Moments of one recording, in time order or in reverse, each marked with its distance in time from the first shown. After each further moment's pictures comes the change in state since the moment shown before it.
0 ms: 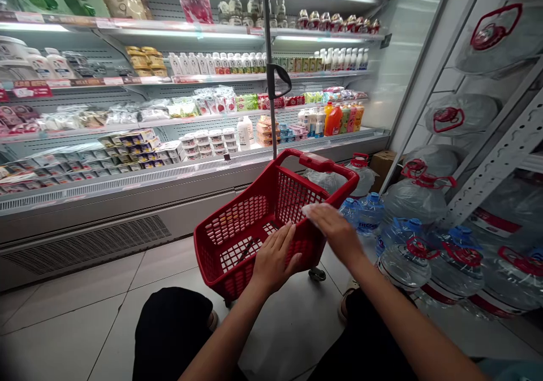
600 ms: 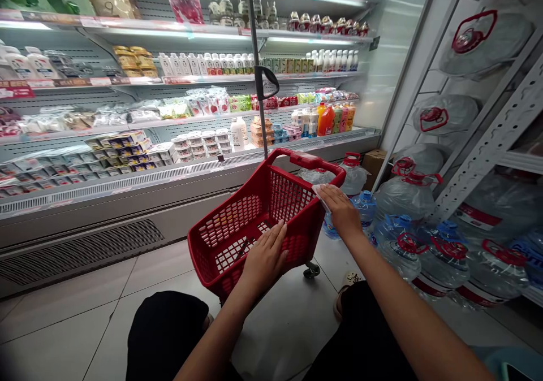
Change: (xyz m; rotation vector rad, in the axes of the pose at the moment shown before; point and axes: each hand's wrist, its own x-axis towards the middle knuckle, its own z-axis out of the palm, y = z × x) left_hand 0.003 -0.009 -0.007 0.074 -0.078 0.036; right_hand 0.011 0.058 0.004 -0.048 0.068 0.171
